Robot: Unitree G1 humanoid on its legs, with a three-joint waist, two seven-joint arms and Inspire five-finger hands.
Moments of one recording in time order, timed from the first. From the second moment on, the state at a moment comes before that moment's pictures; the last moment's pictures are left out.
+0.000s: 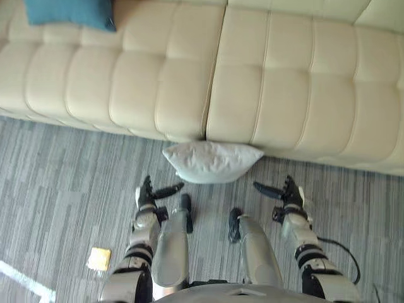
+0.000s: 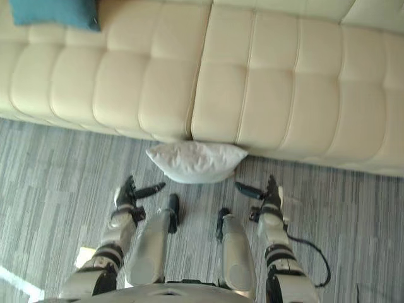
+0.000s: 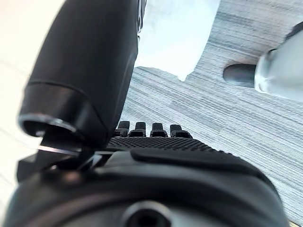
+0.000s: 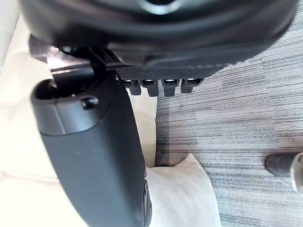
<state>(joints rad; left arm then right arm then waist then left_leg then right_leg) -0.39 0.11 0.26 0.89 -0.19 -0.13 0.22 -0.36 -0.15 -0.17 0.85 0.16 -0.05 -0.28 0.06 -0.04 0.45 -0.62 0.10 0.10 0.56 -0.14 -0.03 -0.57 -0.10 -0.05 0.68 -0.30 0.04</state>
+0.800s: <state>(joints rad) -1.01 0.10 0.10 0.90 -0.25 -0.15 0.38 -0.99 -0.12 -0.18 0.85 0.27 -0.08 -0.45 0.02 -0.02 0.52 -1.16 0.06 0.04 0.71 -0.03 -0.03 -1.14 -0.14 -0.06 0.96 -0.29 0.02</state>
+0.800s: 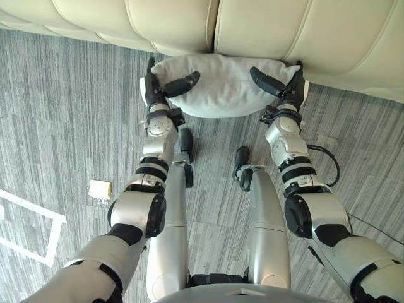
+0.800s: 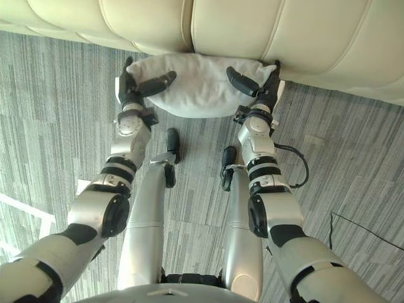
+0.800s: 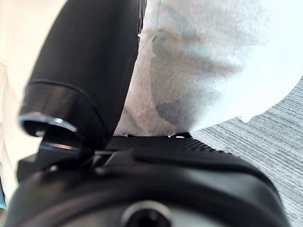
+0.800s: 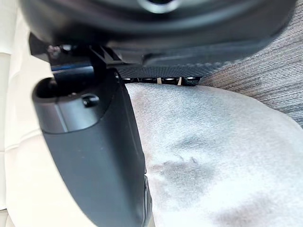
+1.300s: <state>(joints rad) -0.79 0.08 -0.02 0.67 -0.27 -0.14 0.44 -0.76 -0.07 -0.05 0.69 0.31 -0.10 -0.45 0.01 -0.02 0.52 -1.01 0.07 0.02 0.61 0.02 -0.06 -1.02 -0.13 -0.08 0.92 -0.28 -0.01</state>
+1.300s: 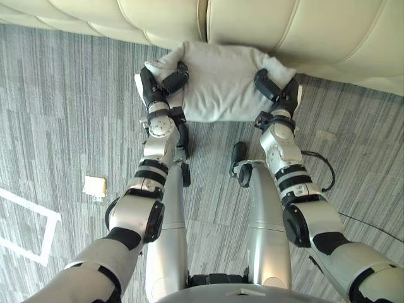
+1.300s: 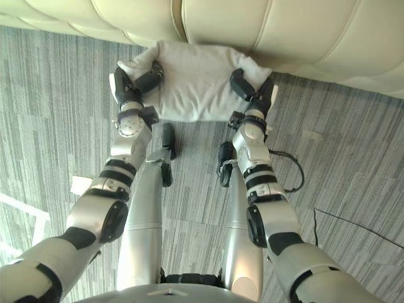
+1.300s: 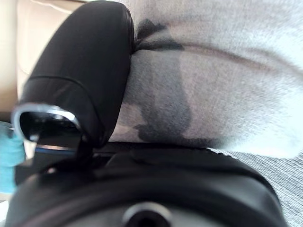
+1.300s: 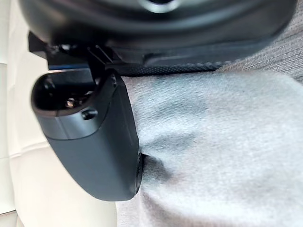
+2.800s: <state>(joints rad) 0.20 0.10 -0.33 -0.05 -0.31 -0.18 0.35 0.26 -0.13 0.13 -0.21 -0.07 -0.12 -0.41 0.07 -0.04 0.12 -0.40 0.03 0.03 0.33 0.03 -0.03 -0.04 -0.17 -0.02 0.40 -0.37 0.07</state>
